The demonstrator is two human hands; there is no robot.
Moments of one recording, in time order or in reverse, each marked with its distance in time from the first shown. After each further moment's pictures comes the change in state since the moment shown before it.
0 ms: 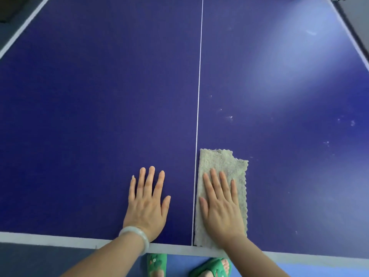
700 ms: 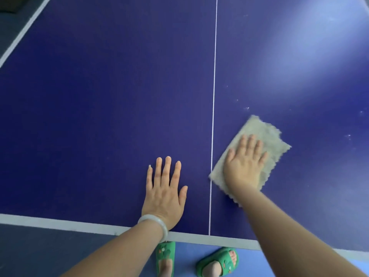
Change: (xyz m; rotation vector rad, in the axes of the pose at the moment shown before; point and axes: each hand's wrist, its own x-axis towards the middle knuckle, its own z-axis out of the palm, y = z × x) left_hand -0.002 -0.001 0.006 -0.014 0.029 0.020; right_hand 0.089 -0.003 -0.014 0.046 0.043 0.530
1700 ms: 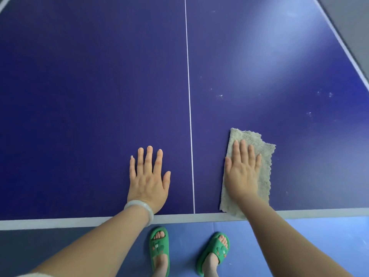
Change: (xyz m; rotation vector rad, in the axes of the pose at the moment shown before) left_hand 0.000 0.001 0.002 0.047 0.060 -0.003; right_hand -0.055 0.073 -0.013 -0.027 0.011 -0.061
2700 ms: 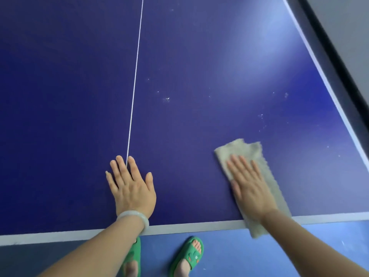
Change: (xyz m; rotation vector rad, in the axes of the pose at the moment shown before) left_hand 0.010 0.166 0.004 -0.069 0.019 -0.329; right_hand 0.038 0.227 -0.030 -0.061 -0.026 -0.522
